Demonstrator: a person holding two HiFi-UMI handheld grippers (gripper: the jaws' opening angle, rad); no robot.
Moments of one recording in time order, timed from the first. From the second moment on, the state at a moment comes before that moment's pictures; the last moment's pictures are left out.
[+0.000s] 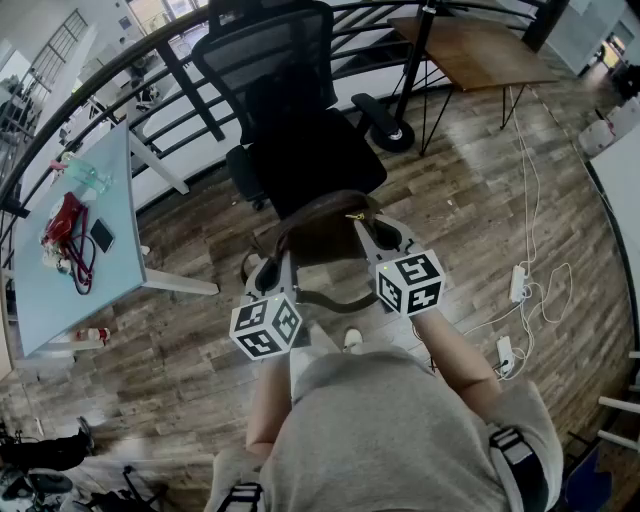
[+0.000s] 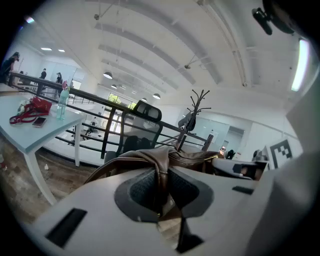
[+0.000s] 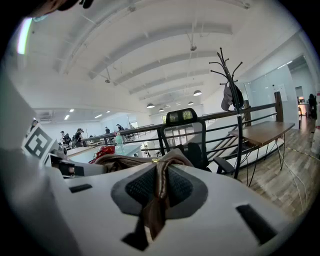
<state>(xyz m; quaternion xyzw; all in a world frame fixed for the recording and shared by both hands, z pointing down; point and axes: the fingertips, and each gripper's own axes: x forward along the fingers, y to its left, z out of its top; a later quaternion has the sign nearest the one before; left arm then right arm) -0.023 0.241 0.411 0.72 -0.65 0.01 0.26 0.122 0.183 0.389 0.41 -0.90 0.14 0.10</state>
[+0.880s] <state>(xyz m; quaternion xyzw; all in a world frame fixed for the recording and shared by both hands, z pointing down) 0.013 0.264 0.403 0.71 -0.66 0.02 0.25 0.166 0.220 0.383 0.40 -0.90 0.15 0.08</state>
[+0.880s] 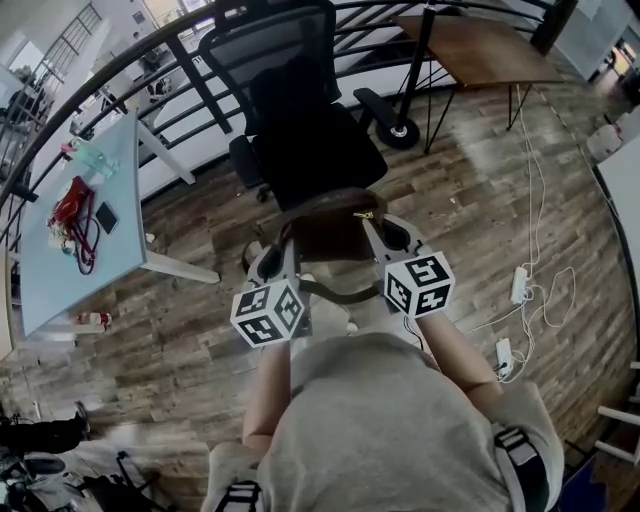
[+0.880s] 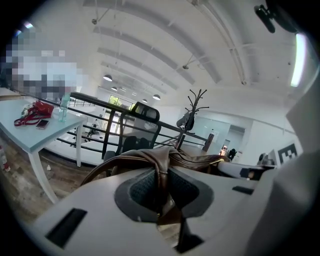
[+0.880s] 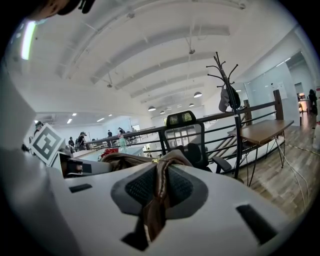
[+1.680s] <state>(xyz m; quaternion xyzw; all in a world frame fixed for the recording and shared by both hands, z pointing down) -0.062 0.082 0.425 0.73 -0.63 0.03 0.28 0.092 0.042 0.402 0.43 -0.88 0.17 0.09</state>
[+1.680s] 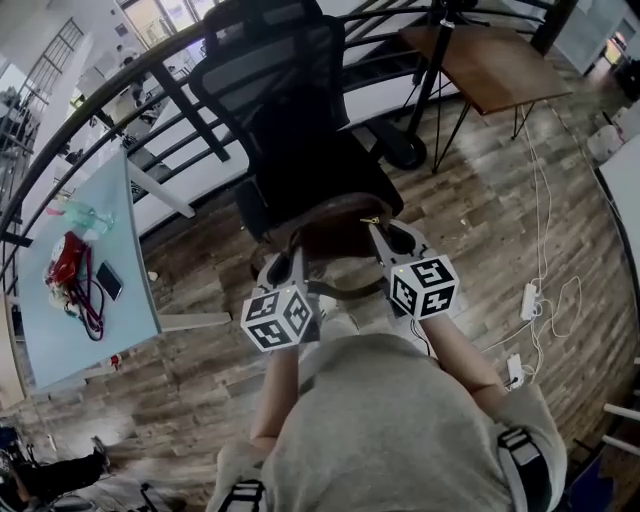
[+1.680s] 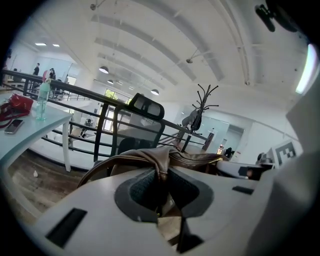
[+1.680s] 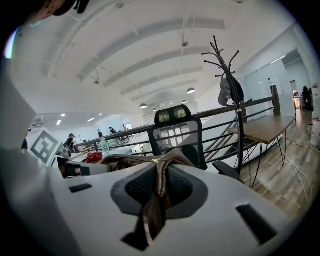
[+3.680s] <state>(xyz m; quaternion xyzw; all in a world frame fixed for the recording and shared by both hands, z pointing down) -0.138 -0.214 0.579 0.69 -0.64 0.06 0.34 0.013 -0.270 0.549 0.42 -0.87 0.22 0.17</state>
